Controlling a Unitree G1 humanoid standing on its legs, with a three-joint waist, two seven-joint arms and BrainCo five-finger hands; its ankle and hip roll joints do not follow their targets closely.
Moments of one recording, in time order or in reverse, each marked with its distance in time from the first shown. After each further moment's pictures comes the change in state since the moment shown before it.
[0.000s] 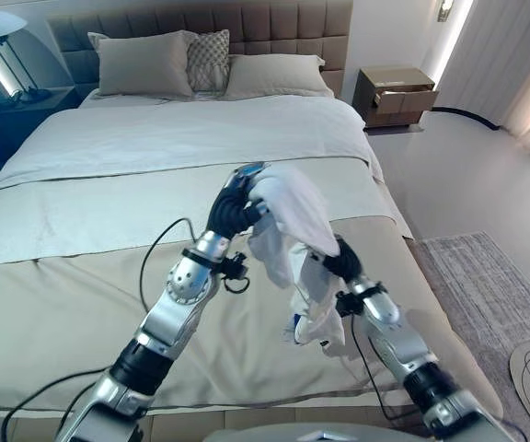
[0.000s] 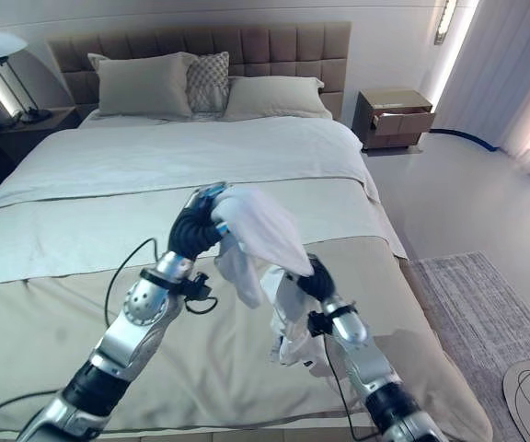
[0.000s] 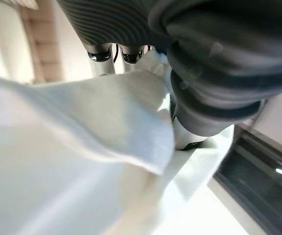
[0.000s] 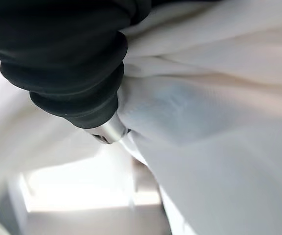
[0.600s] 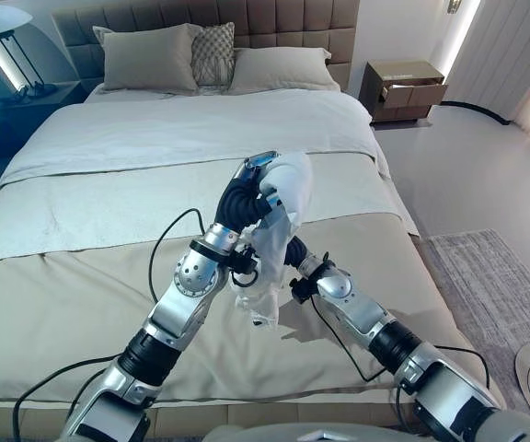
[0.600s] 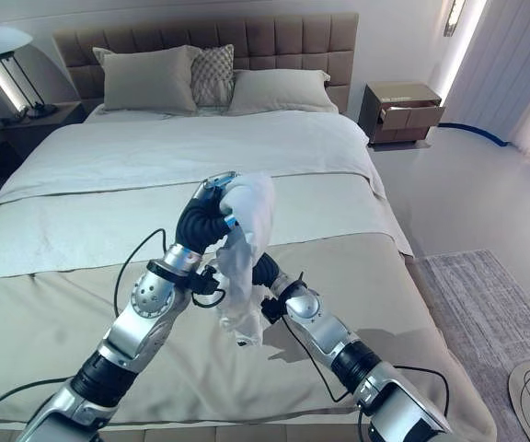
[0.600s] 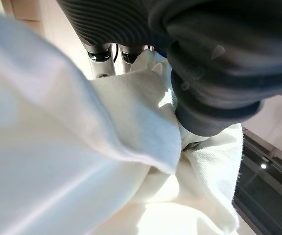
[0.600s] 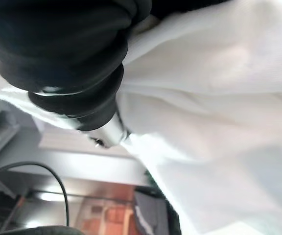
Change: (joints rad) left arm -0.168 -0.031 -0.089 -0.006 -0.067 -0.002 -0.014; right arm -0.395 0.085 0.396 0.162 -0.078 0.051 0.050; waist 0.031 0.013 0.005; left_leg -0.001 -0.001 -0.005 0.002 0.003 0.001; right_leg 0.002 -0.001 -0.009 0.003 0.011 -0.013
